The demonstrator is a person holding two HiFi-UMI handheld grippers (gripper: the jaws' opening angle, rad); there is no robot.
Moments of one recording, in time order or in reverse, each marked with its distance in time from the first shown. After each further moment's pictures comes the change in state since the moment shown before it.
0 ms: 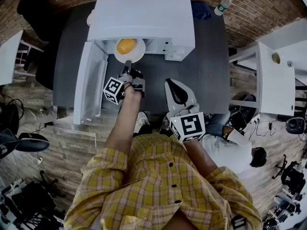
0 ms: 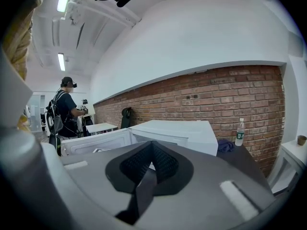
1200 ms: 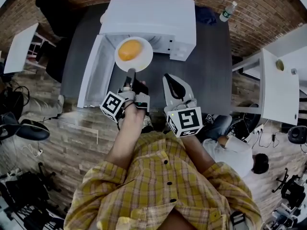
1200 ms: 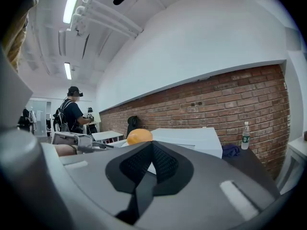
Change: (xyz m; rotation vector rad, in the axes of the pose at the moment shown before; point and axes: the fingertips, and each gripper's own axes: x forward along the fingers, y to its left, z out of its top) left arm -0.126 -0.115 -0.047 0.057 -0.021 -0.118; right arm -0.028 0.021 0.020 0.013 -0.094 0.066
